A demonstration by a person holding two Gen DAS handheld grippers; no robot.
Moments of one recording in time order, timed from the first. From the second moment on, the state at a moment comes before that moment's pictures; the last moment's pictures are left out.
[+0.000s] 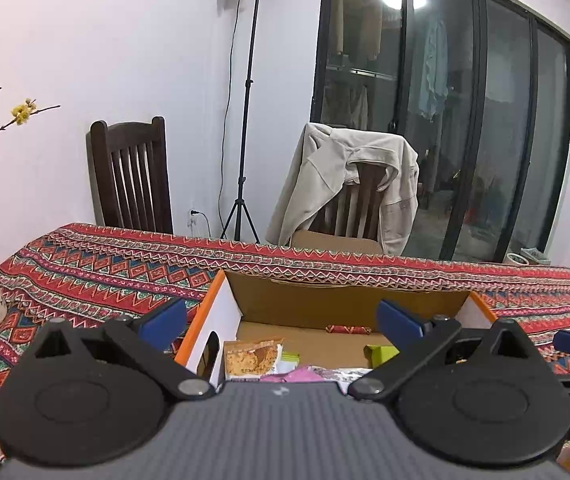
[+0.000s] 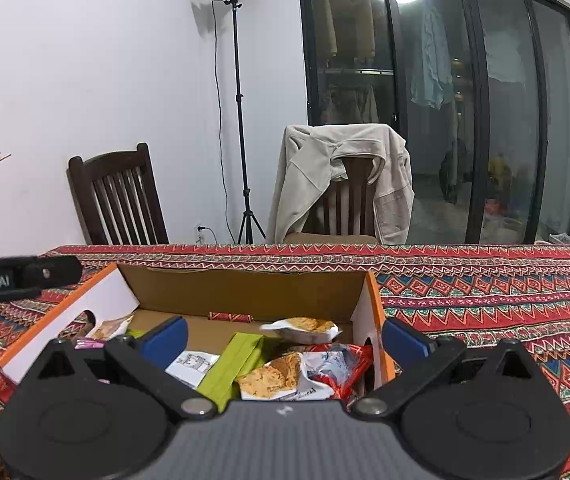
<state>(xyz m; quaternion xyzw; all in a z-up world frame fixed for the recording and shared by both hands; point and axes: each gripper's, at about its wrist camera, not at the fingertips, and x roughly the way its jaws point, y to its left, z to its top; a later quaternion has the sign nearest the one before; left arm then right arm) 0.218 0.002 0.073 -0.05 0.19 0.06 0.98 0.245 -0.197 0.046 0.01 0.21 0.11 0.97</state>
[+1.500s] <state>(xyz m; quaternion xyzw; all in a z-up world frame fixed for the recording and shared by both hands) 0.084 0.055 -0.002 -0.06 0.25 0.04 0.97 0.136 -0.221 -0.023 -0.05 0.33 0.08 0.94</state>
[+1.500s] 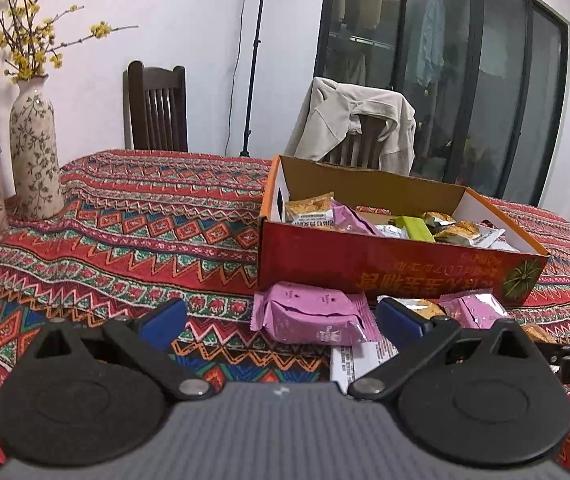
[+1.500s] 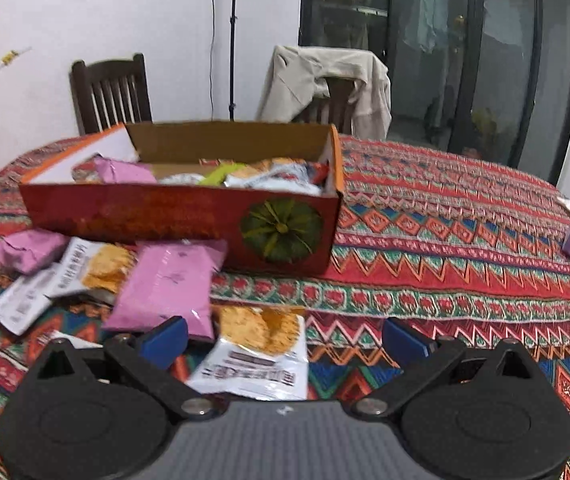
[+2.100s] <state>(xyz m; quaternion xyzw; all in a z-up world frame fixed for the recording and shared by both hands) 0.084 0.063 -0.006 -0.08 0.26 0.04 0.96 0.132 -0.221 -0.034 -0.03 0.33 0.11 0.94</state>
